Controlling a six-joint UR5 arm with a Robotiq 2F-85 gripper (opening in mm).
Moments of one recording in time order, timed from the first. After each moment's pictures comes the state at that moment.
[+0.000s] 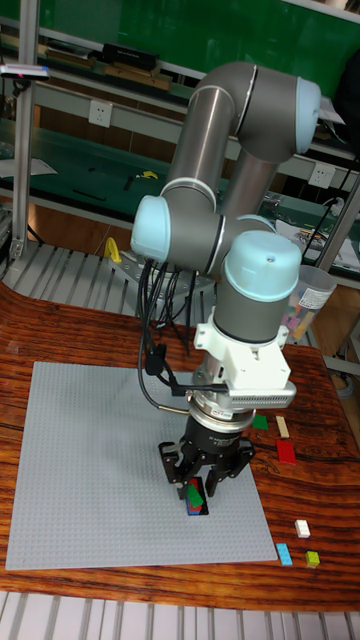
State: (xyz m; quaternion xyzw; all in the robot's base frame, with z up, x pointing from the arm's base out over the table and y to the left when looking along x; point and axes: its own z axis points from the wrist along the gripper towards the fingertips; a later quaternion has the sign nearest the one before) arm 0.678 0.078 0.041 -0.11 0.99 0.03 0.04
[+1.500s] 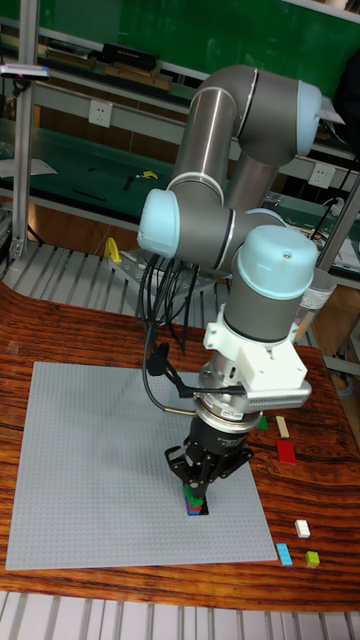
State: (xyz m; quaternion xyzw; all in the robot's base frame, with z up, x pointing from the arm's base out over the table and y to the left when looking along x) arm 0.686 0.075 0.051 -0.16 0.99 0.02 0.03
